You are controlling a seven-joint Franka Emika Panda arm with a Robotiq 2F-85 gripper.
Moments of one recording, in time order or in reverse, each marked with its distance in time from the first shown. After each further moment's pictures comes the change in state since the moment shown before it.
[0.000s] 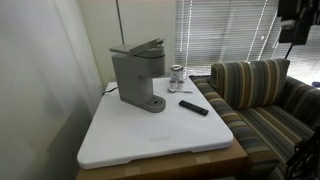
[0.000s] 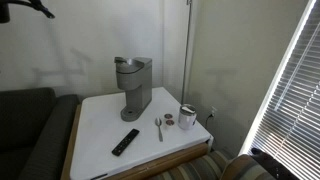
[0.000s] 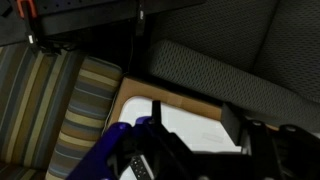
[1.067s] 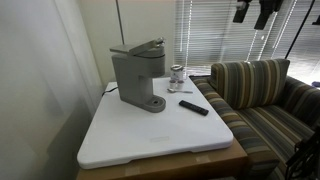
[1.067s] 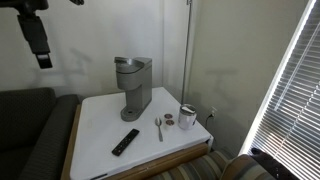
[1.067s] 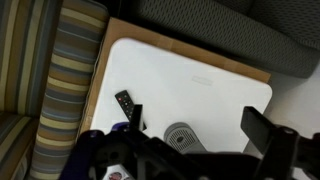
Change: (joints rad) arm -0.005 0.110 0.007 0.111 -0.006 0.213 0.007
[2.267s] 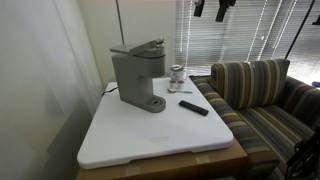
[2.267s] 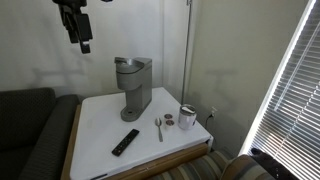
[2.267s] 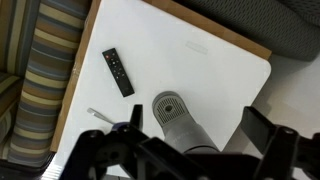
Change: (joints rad) arm 0.018 0.280 0.025 0.325 -0.074 -0.005 0.016
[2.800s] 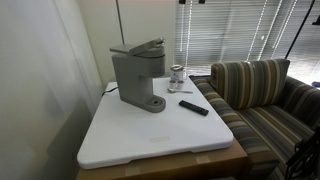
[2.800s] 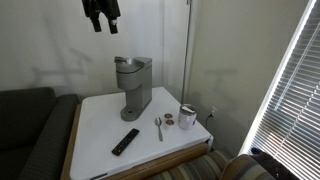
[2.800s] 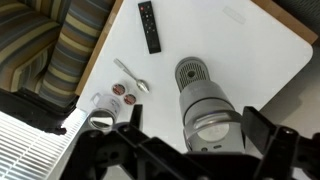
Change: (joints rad) arm 0.012 0.205 0.010 0.359 -0.239 -0.128 -0.007
